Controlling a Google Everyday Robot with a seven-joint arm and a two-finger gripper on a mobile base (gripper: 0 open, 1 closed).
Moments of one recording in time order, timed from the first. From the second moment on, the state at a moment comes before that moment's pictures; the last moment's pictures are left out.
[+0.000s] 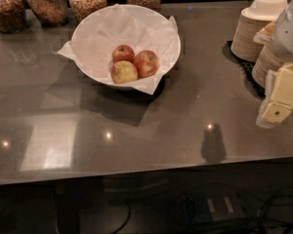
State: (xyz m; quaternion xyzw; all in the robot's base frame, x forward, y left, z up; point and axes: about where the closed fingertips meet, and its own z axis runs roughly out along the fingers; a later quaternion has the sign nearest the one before) arm 0.438 -0.217 0.976 -0.60 0.78 -0.03 0.16
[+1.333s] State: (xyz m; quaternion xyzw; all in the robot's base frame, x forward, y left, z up) arm 0.510 -0.164 0.987 -0.61 0.75 -0.01 0.26
